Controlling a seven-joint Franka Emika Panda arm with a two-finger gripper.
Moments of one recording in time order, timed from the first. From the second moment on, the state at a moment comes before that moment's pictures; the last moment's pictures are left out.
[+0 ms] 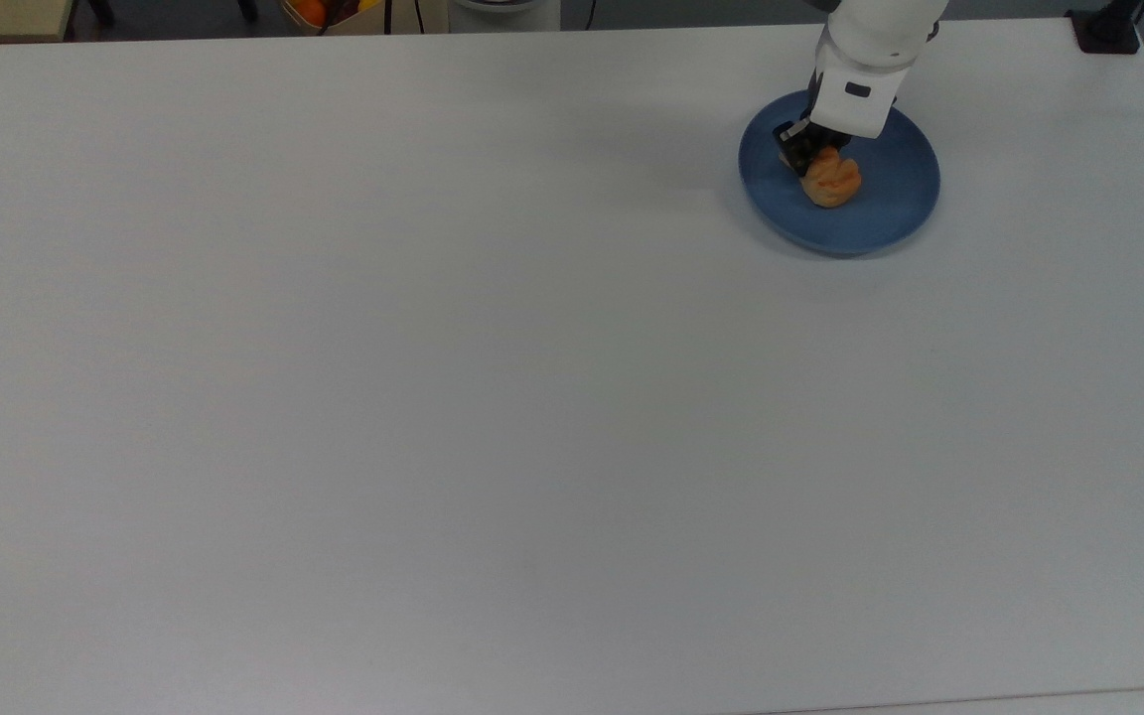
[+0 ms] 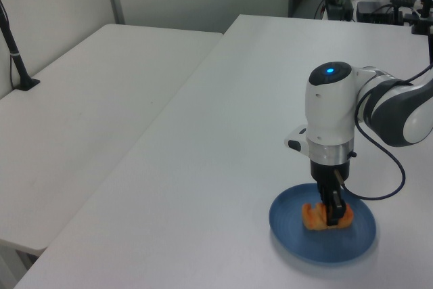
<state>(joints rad) 0.33 0.33 0.43 -1.96 -0.09 2.21 0.26</state>
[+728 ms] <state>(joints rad) 0.22 0.17 0.43 -1.91 -0.08 2.08 0.26</state>
